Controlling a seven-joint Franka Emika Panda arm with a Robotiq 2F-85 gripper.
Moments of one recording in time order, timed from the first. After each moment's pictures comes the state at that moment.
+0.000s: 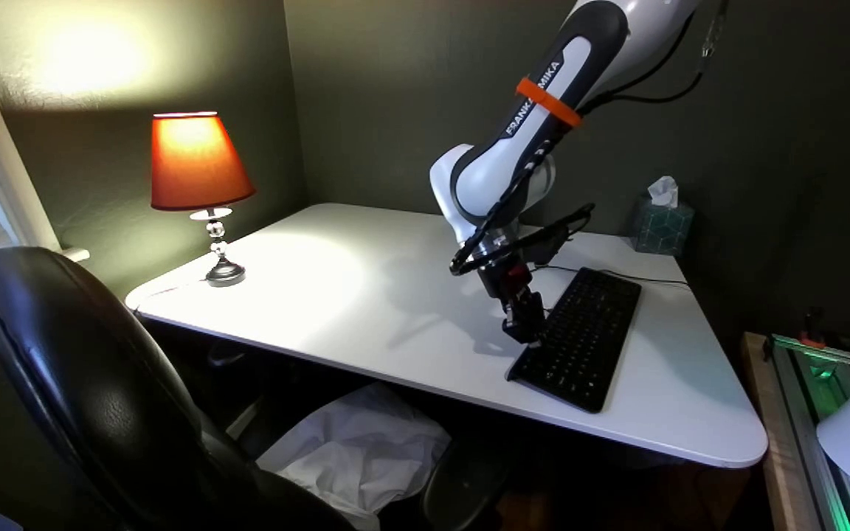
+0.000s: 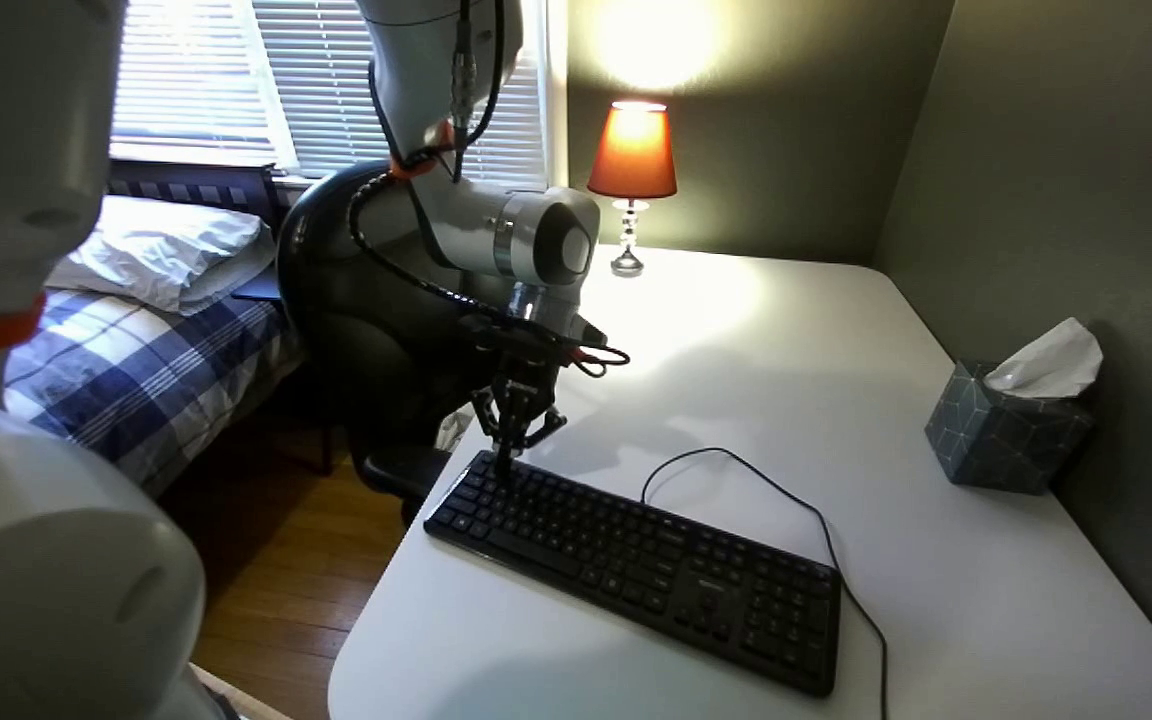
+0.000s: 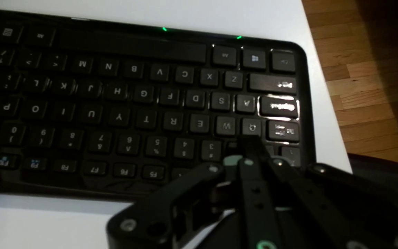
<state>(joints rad) -0.01 0.48 0.02 -2.13 0.02 2.04 -0.08</state>
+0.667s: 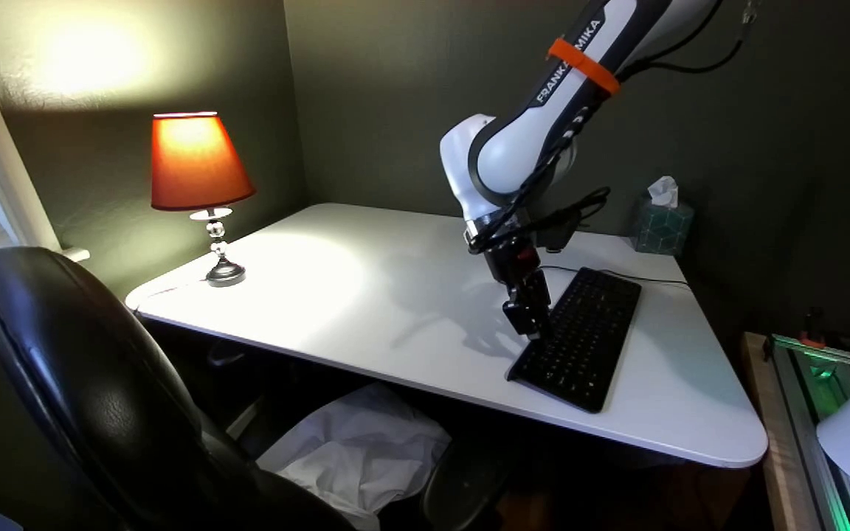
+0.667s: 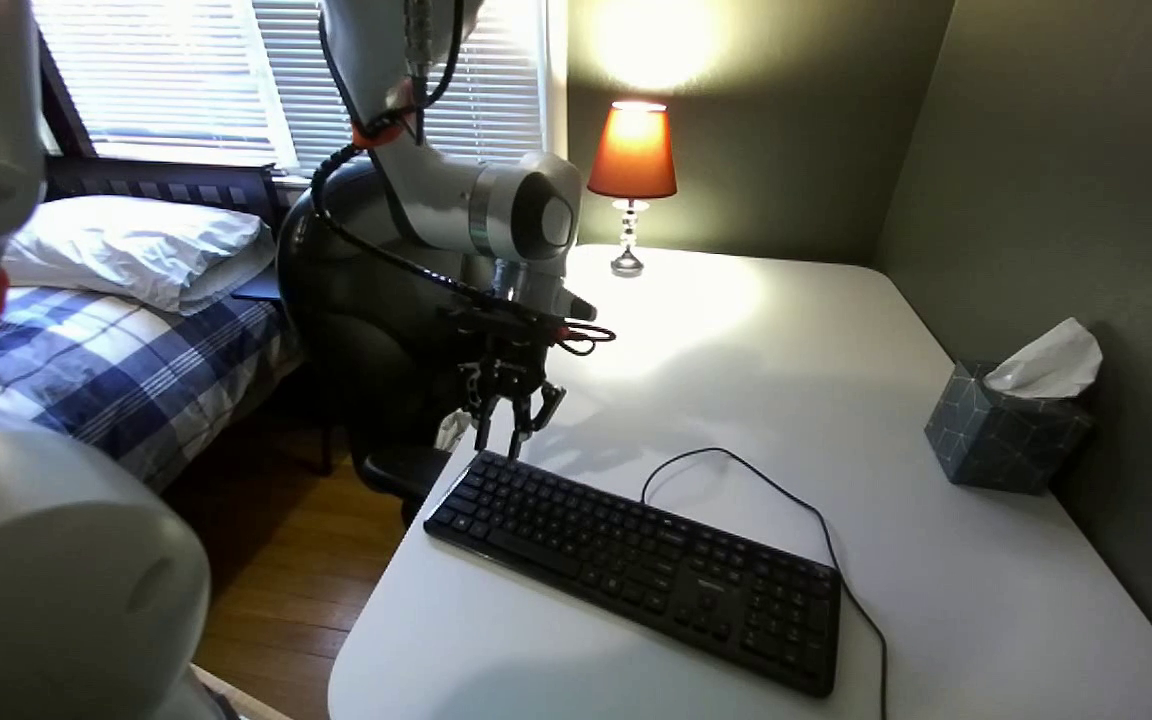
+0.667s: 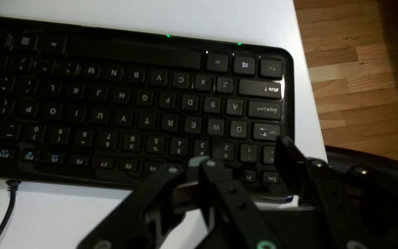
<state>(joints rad) 0.01 0.34 0.02 -2.24 0.00 2.12 -0.05</state>
